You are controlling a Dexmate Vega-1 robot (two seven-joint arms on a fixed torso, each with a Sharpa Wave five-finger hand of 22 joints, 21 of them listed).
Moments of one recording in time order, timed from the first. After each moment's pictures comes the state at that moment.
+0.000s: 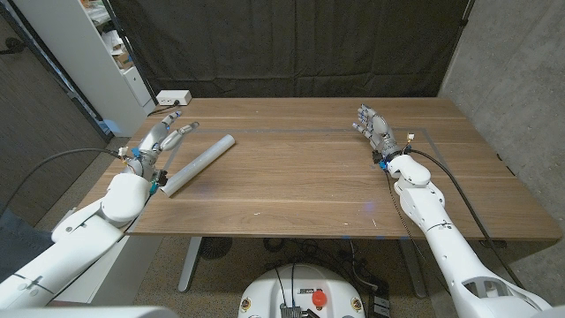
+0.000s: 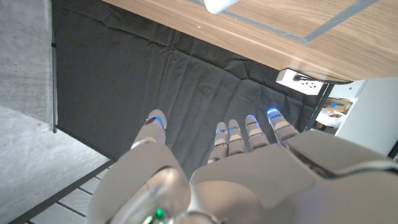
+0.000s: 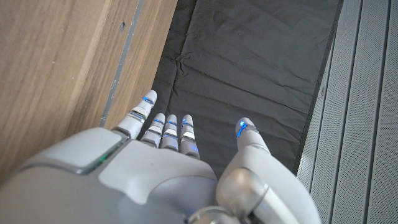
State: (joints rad) left arm 1.45 0.83 -0.09 -2.03 0.01 0.15 0.37; left_hand 0.38 -0.02 0.46 -0.17 0.20 0.07 0.06 0.20 0.18 0.04 0.08 0.22 0.20 0.03 0.11 0.20 0.18 -0.04 0.20 0.23 0.18; right arm -0.91 -0.22 -0.05 -1.40 0.28 0.11 0.17; right_hand 0.21 0.01 0.44 -0.11 0.26 0.17 0.06 0.20 0.19 0.09 0.08 0.20 0.19 0.05 0.03 0.20 0.21 0.28 0.00 0.21 0.17
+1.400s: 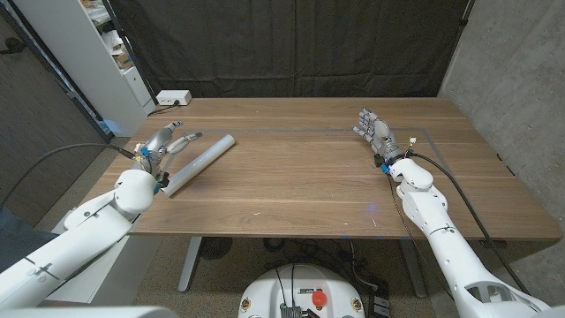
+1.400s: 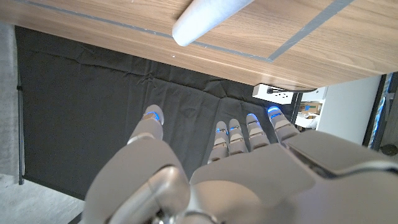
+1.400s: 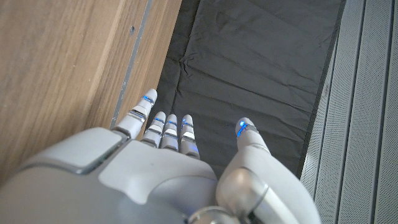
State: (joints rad) left arm 1.38 0.92 0.02 -2.06 0.05 0.42 0.37; left_hand 0.45 -0.06 0.46 -0.17 0.20 0.07 0.07 0.20 0.18 0.04 0.09 0.22 0.21 0.03 0.12 0.20 0.18 -0.03 0.21 0.22 0.18; right arm -0.93 -0.22 -0.04 -1.40 0.30 0.11 0.19; right_hand 0.21 0.01 0.44 -0.11 0.26 0.17 0.06 0.20 0.19 0.10 0.08 0.20 0.19 0.06 0.02 0.21 0.21 0.30 0.00 0.21 0.17
